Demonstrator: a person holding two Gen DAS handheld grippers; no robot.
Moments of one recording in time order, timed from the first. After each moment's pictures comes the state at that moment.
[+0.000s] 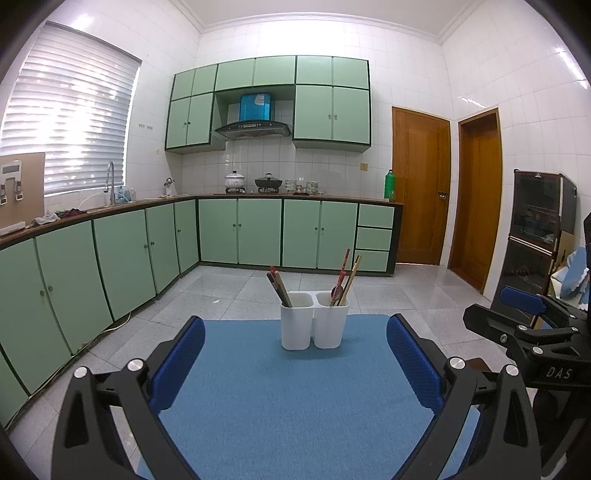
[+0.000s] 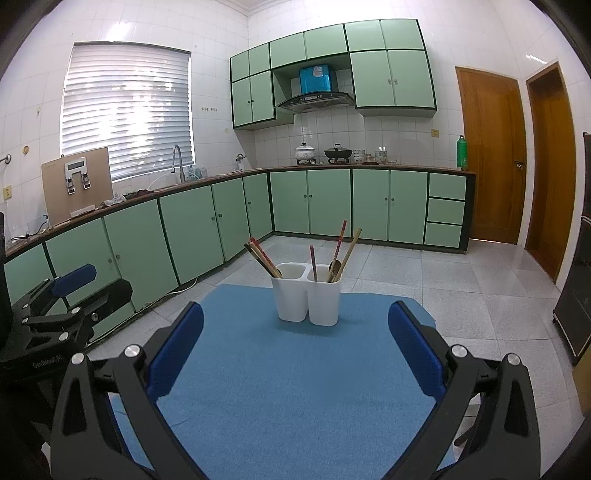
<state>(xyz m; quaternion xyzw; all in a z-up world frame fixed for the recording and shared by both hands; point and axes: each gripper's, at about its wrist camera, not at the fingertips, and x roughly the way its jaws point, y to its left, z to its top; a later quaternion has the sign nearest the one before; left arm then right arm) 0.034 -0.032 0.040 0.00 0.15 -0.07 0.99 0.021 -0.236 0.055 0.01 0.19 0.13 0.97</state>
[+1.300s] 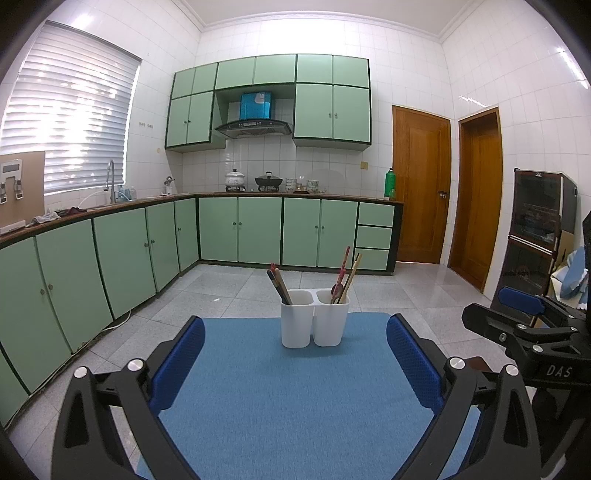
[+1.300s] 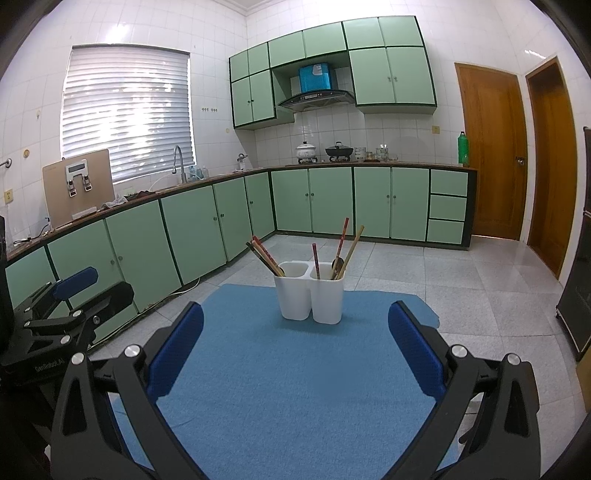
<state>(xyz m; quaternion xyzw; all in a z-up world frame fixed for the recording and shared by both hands) 0.033 -0.029 0.040 0.00 0.15 -0.07 0.99 0.021 -0.234 0.057 0.01 0.19 0.14 0.97</state>
